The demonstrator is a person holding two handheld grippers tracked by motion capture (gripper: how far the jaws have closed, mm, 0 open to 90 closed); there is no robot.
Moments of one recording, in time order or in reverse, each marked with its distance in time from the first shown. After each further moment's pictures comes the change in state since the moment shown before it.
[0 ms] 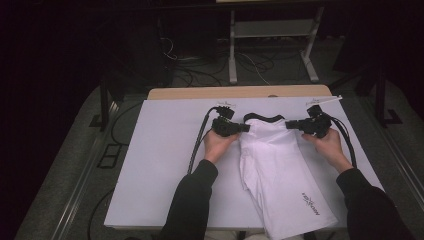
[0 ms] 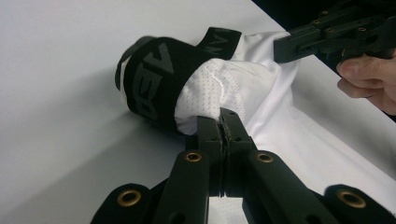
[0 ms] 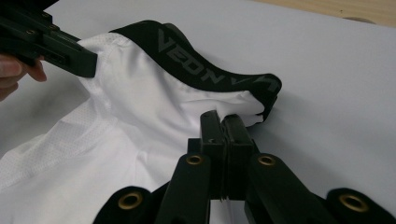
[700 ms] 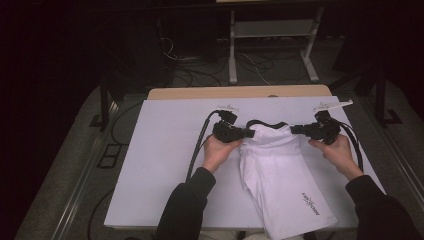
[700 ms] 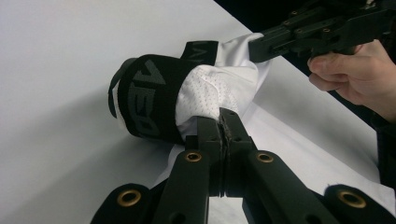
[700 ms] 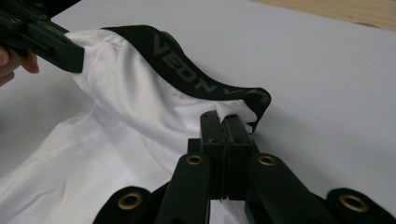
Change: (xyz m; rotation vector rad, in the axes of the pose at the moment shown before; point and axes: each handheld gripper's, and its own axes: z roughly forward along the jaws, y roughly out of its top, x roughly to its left) left arm -0.041 -0.005 -0.022 0.001 -0.064 0.041; right arm 0.019 -0.011 -0.030 -0.012 0.028 -0.036
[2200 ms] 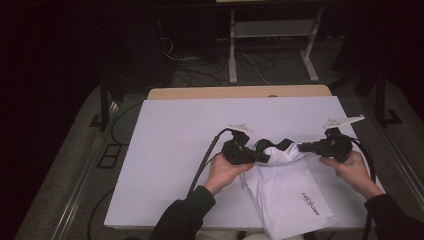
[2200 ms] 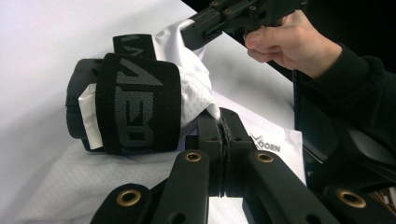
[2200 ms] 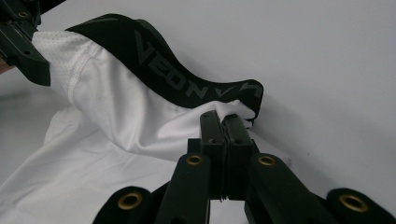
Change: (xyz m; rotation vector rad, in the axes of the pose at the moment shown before) left arm -0.059 -0.033 0.003 0.090 -0.210 0.046; right arm 0.021 -0.038 -0.030 0.062 0.082 -0.025
